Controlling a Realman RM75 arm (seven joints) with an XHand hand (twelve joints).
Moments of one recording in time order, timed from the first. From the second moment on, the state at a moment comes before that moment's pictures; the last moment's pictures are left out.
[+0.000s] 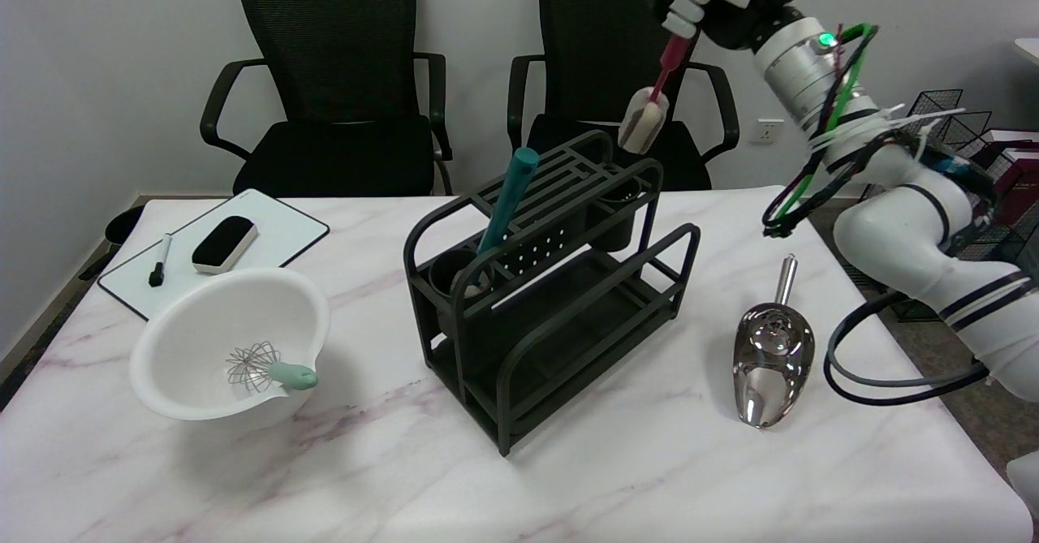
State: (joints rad) arm 0.37 -0.82 -1.69 1.46 0.46 0.25 1.94
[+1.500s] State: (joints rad) arm -0.45 -1.03 -1.29 1.48 0.56 0.89 1.78
